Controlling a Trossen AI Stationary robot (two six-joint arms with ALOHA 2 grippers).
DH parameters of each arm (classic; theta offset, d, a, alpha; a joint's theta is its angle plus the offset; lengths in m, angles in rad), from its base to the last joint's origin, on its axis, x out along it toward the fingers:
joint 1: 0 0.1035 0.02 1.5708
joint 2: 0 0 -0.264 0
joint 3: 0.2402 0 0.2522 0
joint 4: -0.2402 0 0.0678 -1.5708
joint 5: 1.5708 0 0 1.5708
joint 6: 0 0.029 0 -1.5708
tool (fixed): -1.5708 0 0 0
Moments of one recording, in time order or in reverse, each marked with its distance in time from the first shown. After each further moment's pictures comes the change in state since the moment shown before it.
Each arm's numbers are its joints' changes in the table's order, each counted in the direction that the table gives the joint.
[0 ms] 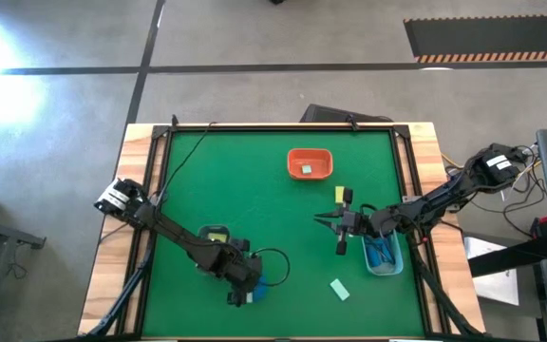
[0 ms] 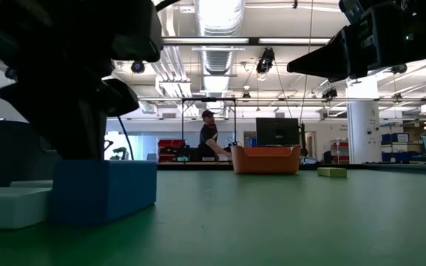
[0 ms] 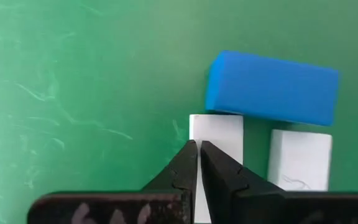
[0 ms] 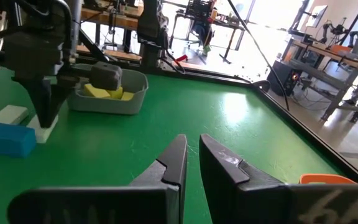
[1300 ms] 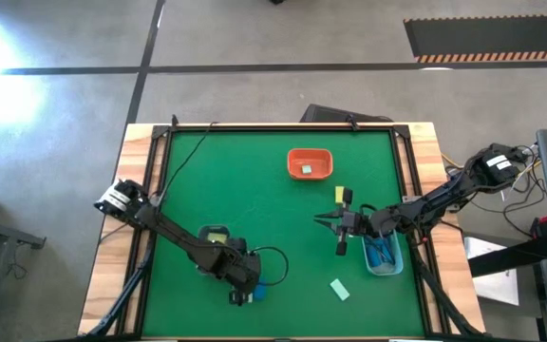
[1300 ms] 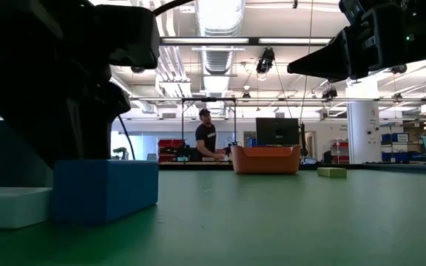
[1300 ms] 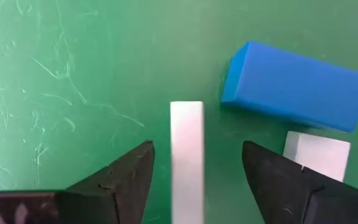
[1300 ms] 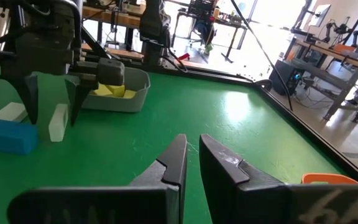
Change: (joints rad) left arm -0.008 -0.011 0.011 -0.041 0.036 -0.102; right arm 0.000 0.000 0.000 -0.008 0.008 0.000
